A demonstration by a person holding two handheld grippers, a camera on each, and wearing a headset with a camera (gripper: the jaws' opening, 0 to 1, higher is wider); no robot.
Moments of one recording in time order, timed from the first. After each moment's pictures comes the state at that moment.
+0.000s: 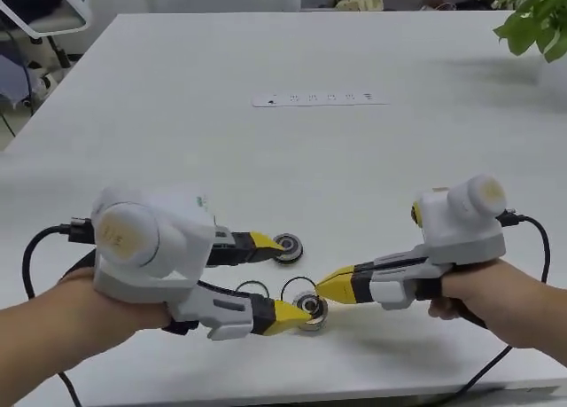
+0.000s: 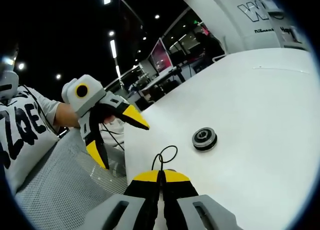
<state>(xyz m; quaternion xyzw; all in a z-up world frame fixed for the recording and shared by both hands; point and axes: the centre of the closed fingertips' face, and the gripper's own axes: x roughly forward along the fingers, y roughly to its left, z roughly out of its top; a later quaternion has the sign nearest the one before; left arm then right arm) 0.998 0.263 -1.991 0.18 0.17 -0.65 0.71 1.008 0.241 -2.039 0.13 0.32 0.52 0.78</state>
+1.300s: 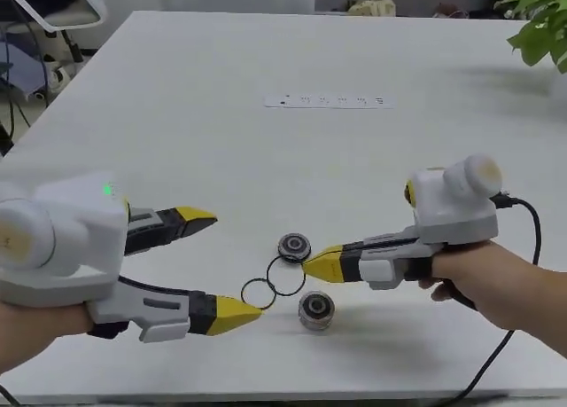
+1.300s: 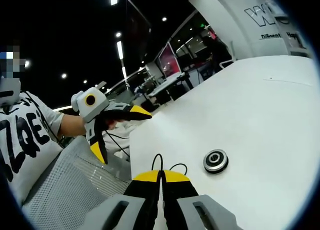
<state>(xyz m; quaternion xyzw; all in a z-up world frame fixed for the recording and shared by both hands) 1.016 0.325 -1.971 0.15 0.16 -0.58 0.78 1.016 0.274 -2.006 0.13 0.29 0.54 0.78</state>
